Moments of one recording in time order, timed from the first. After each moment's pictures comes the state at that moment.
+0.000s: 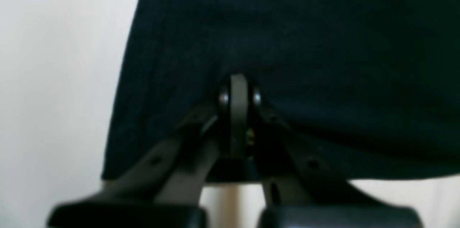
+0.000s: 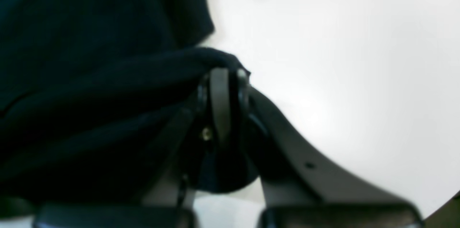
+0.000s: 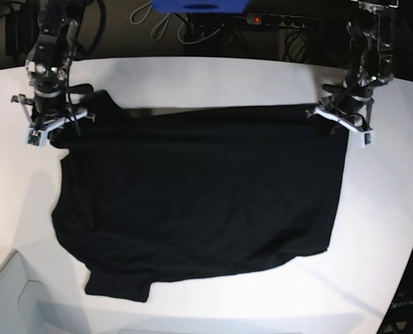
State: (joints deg) left arm 18.5 -19.5 -5.5 86.4 -38.1 -1.6 28.7; right arm -18.5 1.6 20.4 99.0 0.2 0.5 -26.9
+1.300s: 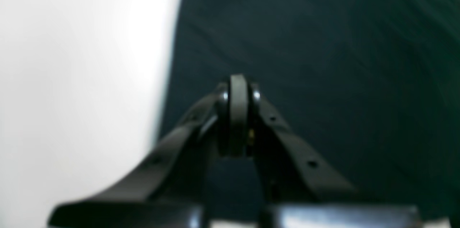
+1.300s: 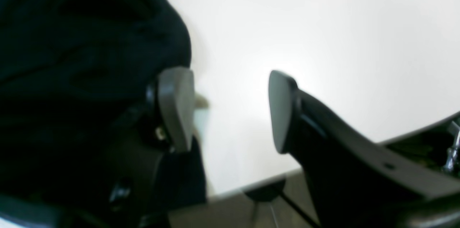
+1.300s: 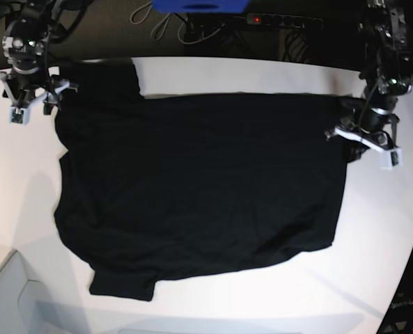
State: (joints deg) left arm 16.8 -19.0 -13.8 103.1 -36.2 0.4 33.8; right arm -23.6 -0.9 32.2 108.9 -0.3 14.8 -37.9
